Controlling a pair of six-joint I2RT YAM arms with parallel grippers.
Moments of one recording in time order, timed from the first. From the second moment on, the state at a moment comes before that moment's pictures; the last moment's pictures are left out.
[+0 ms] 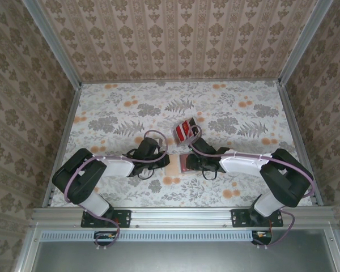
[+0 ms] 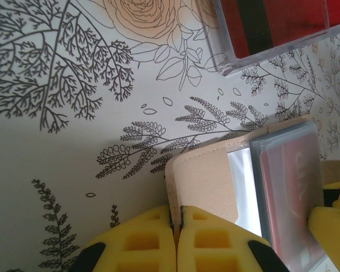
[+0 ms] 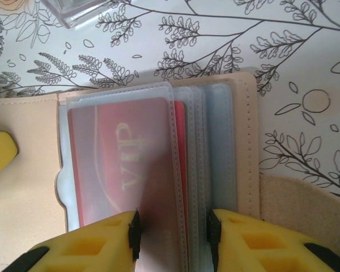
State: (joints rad) left arm -0.74 1.57 0.53 0.24 0.22 -0.80; right arm 0.76 1.55 0.74 -0.24 0.02 0.82
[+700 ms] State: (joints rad) left arm -0.74 1.60 0.56 0.25 0.21 -0.80; right arm 0.79 1.50 0.81 -0.15 -0.12 0.82
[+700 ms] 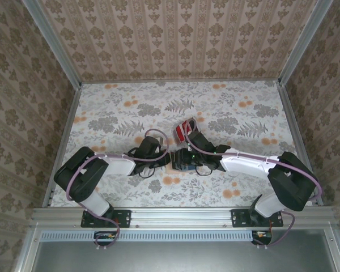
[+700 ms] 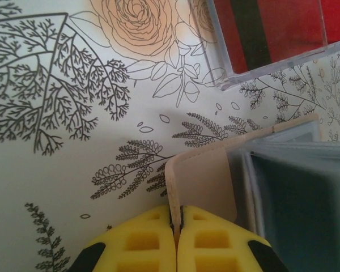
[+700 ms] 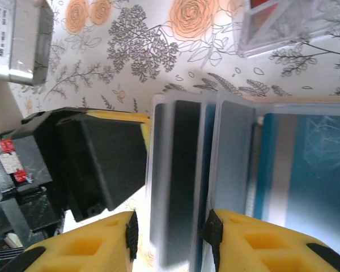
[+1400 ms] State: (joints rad) left arm -0.74 1.60 0.56 0.25 0.21 -0.80; right arm 0.71 1.47 0.78 -0.27 -0.01 0.79
